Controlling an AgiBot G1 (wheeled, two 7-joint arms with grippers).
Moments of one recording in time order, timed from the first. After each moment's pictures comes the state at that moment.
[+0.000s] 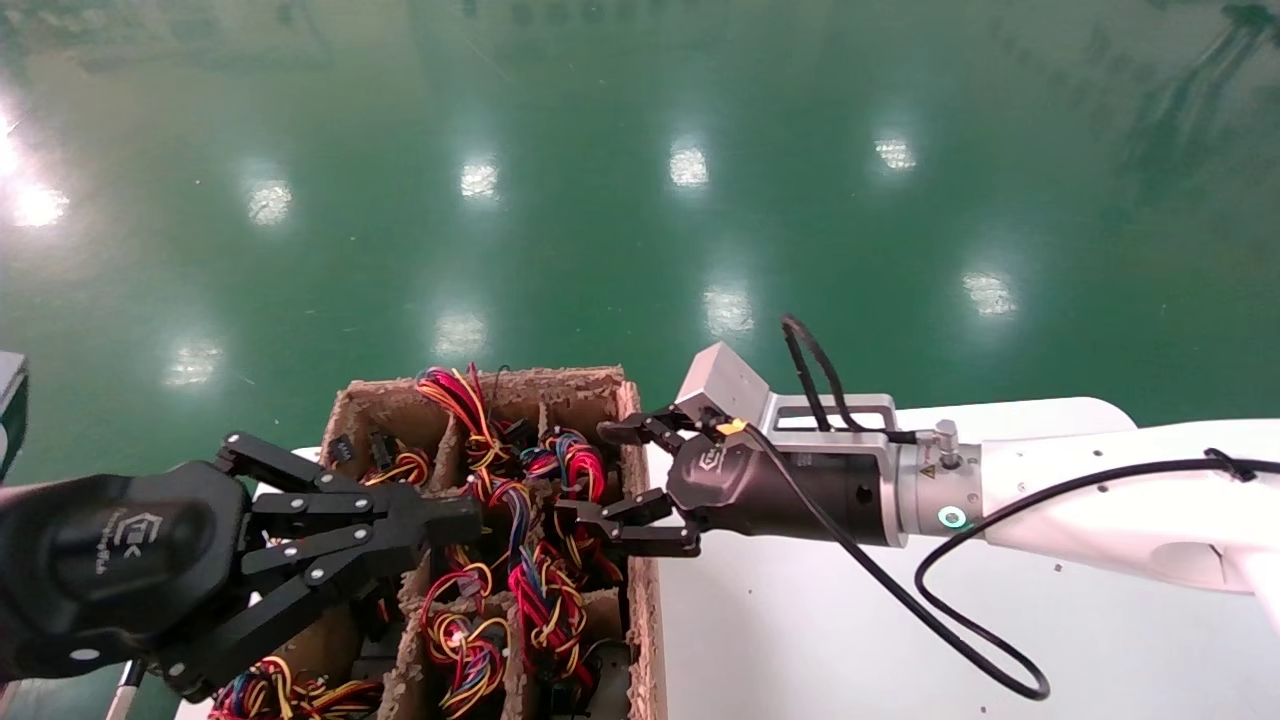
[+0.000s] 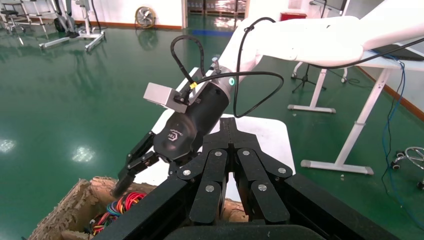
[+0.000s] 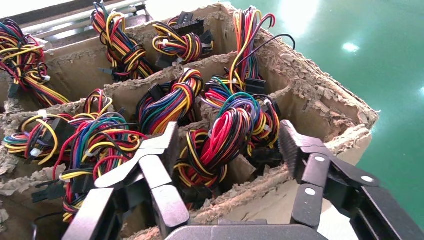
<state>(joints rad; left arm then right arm) -1.10 0.55 0.43 -1.24 0.61 1.42 -0.09 1.32 -1.04 -0.58 0.94 -1.27 -1.18 0.23</state>
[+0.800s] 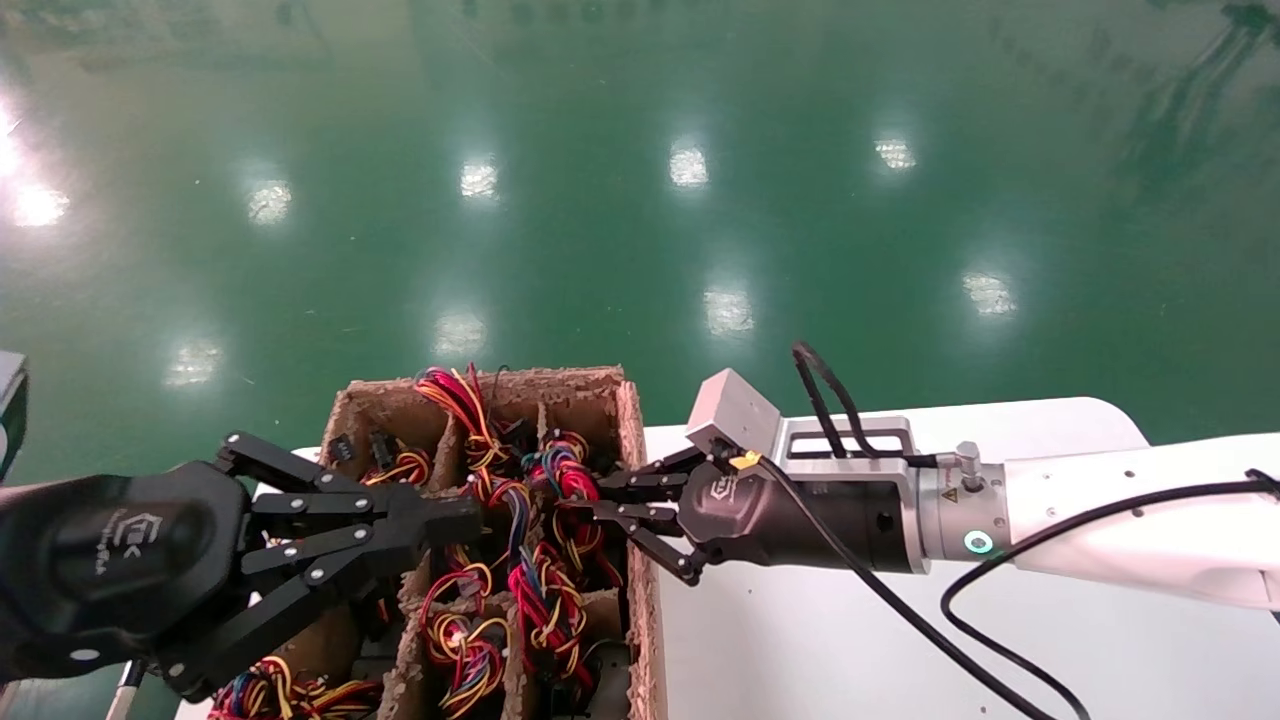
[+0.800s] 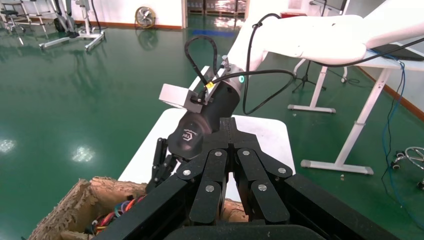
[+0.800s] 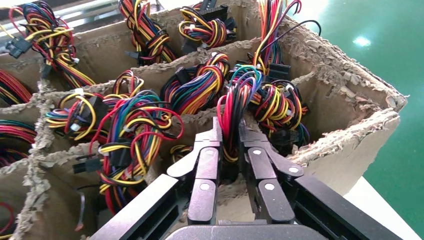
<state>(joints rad) -1.10 0.55 0.43 -1.24 0.61 1.42 -0.09 1.30 -0.98 -0.58 1.03 -1.26 -1.21 0.28</state>
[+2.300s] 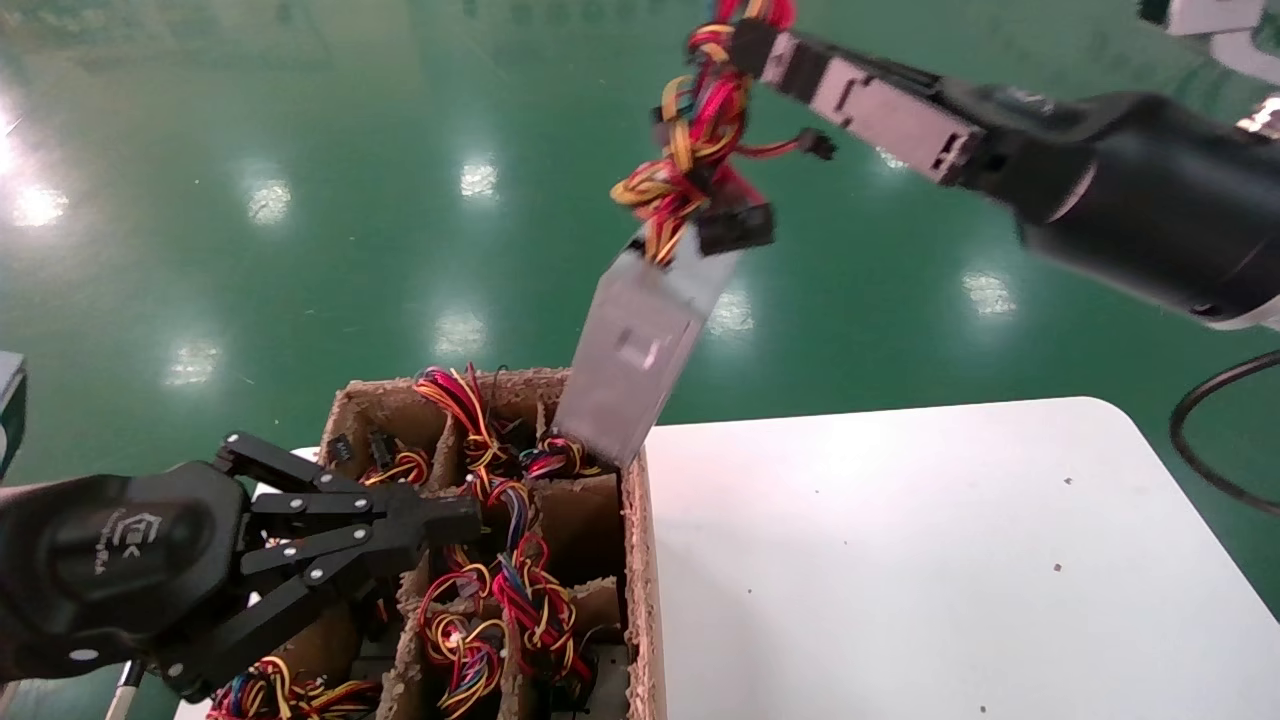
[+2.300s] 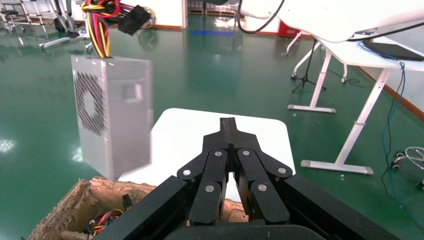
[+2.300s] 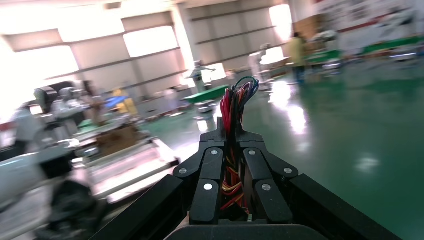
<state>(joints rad) -1.10 0.55 0.43 -1.24 0.61 1.42 -0.09 1.47 -0.88 -0.32 0.71 -0.77 -1.44 0.33</state>
